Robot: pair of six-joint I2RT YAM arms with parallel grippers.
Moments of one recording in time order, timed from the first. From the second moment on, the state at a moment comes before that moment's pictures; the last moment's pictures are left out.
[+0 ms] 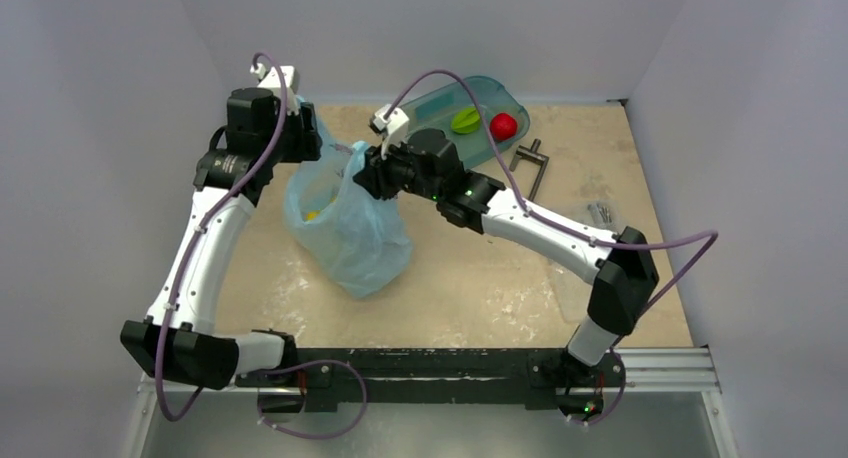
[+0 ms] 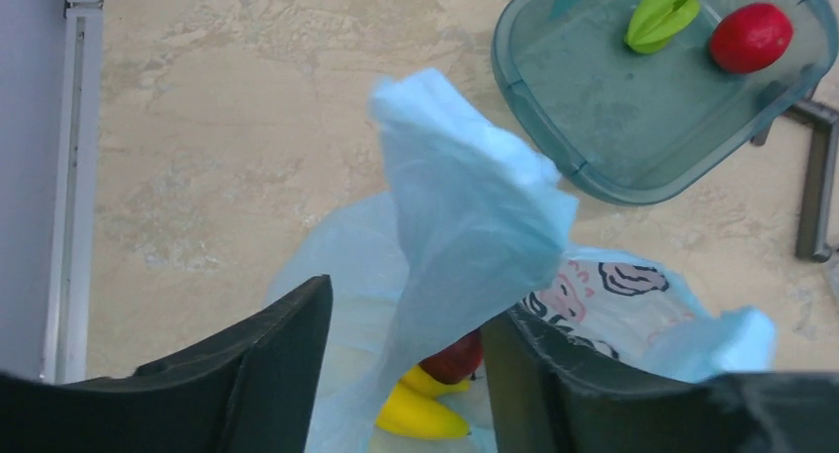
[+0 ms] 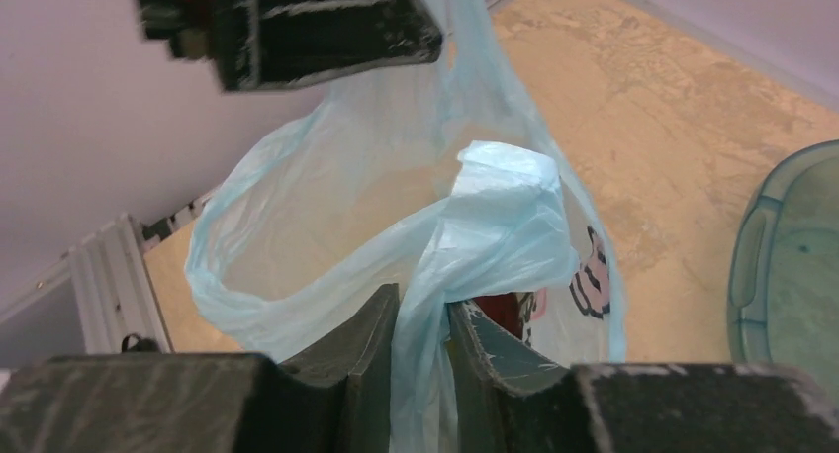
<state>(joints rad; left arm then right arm) -0.16 1.28 1.46 -0.68 -0.03 -0.14 0.91 1.71 1.52 -0.04 -0.07 0.20</state>
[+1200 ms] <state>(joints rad) -0.16 1.16 1.32 -0.77 0.07 -0.12 1.26 1.66 0.99 0.16 -0.13 0.39</state>
